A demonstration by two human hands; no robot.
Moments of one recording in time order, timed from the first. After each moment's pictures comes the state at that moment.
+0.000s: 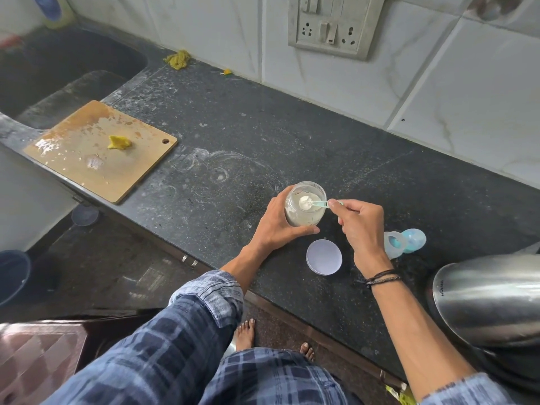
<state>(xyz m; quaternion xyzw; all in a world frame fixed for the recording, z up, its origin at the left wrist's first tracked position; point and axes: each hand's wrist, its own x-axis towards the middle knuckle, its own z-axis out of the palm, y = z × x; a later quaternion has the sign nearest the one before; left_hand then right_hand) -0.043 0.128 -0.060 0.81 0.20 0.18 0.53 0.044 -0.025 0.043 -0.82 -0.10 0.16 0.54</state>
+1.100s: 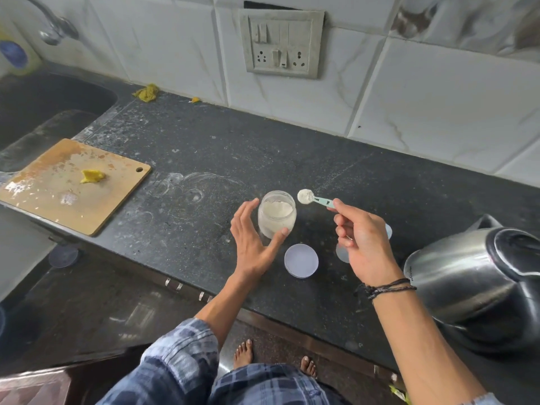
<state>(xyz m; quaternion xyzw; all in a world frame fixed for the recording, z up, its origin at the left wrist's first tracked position) -0.071 0.083 -0.040 0.80 0.24 0.37 0.41 0.040 -0.080 0.086 -0.63 0.07 0.27 0.73</state>
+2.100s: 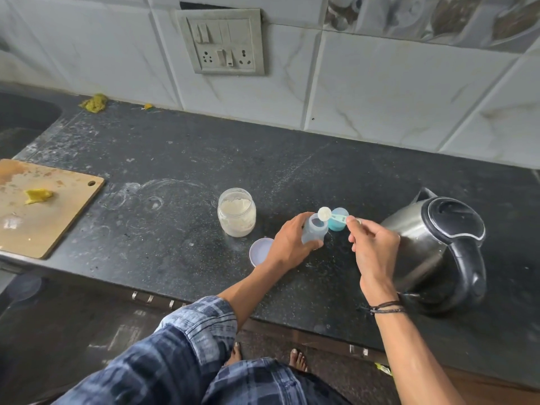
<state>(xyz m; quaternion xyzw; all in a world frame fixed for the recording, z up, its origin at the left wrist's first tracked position) 0.011 -0.019 -0.019 0.87 0.11 0.03 0.47 0.045 -0.180 0.047 -0.80 0.05 0.00 0.60</state>
